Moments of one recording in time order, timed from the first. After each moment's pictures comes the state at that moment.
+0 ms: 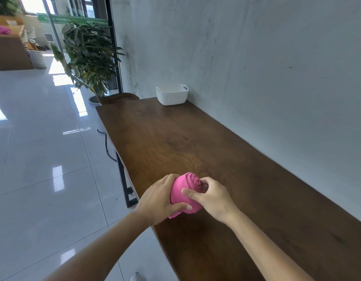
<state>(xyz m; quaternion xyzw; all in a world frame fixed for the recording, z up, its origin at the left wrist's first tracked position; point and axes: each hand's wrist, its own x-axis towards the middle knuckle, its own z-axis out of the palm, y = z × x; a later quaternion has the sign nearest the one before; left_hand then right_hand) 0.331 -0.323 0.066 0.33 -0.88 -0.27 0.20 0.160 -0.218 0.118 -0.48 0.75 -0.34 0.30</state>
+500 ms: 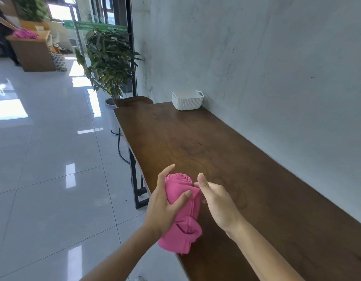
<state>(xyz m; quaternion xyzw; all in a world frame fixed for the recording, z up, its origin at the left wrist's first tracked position) 0.357 -0.295 0.082 0.38 -0.70 -0.44 0.42 0.207 -0.222 0.152 -0.48 0.66 -0.42 0.40</state>
